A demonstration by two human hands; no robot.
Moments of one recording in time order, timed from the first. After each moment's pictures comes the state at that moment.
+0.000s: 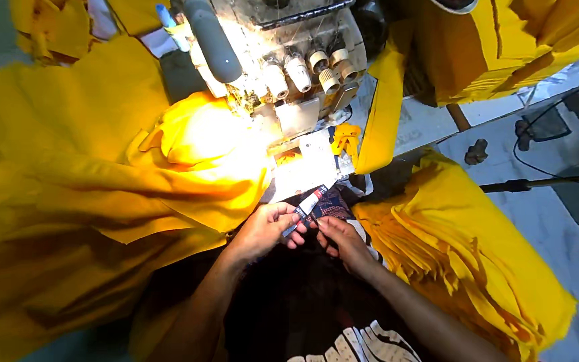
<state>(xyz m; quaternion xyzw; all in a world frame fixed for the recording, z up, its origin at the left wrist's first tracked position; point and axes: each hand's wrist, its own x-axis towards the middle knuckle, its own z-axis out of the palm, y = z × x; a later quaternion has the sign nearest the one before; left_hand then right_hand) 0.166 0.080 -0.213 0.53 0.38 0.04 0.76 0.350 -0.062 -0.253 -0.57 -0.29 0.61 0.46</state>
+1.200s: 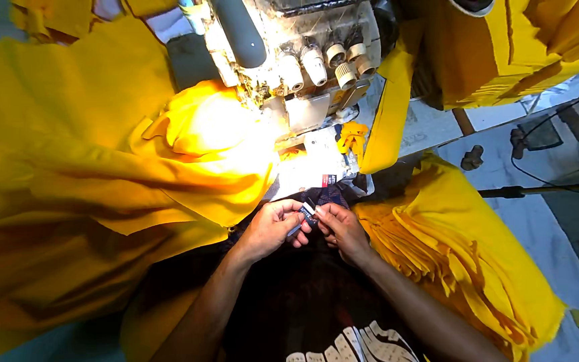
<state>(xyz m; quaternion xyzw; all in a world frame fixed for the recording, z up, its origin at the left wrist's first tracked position) 0.166 0.071 -0.226 0.50 0.34 0.10 0.79 0.345 -0.036 -0.247 -0.58 -0.25 0.59 0.50</state>
